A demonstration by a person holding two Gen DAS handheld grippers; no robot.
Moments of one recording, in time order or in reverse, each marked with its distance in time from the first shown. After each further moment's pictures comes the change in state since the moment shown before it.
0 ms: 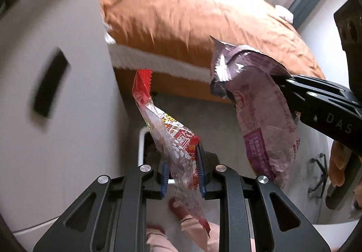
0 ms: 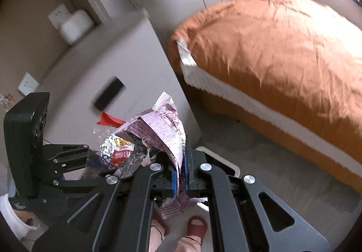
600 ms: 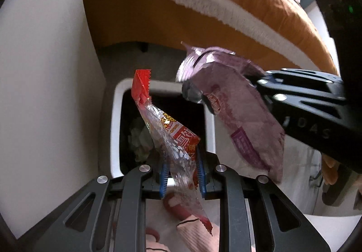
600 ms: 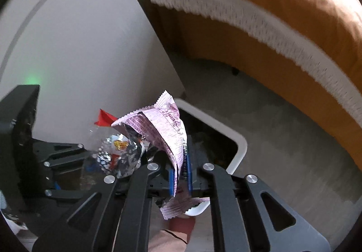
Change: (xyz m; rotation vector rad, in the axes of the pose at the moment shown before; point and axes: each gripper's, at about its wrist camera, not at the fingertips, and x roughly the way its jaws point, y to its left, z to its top) left arm 0.232 0.043 -0.072 -0.021 0.159 -0.083; right arm 0.220 -0.075 -0.103 -0.006 0.228 -0.057
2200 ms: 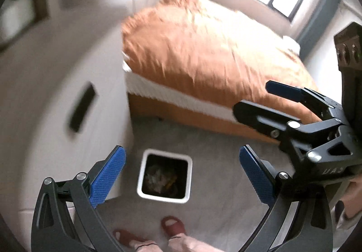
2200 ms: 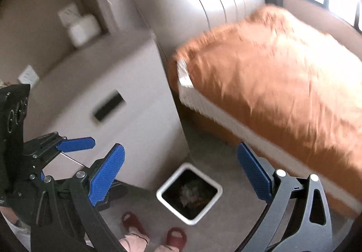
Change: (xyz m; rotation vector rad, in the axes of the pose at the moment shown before) left arm -0.327 -0.092 0.037 -0.096 -0.379 0.144; right arm -0.322 0.089 0.067 -0.172 -0.416 -0.011
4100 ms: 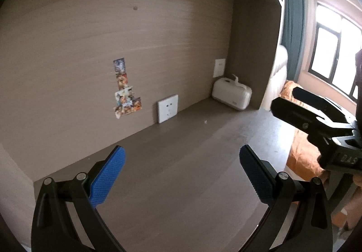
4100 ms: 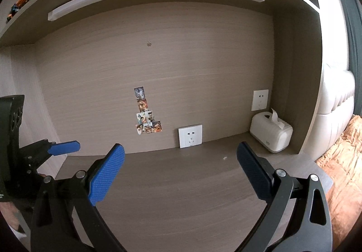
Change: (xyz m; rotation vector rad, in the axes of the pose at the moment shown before) left arm -0.440 0.218 -0.146 -0.338 -0.463 0.601; right arm -0.143 0.442 0.076 -0.407 -0.340 0.445
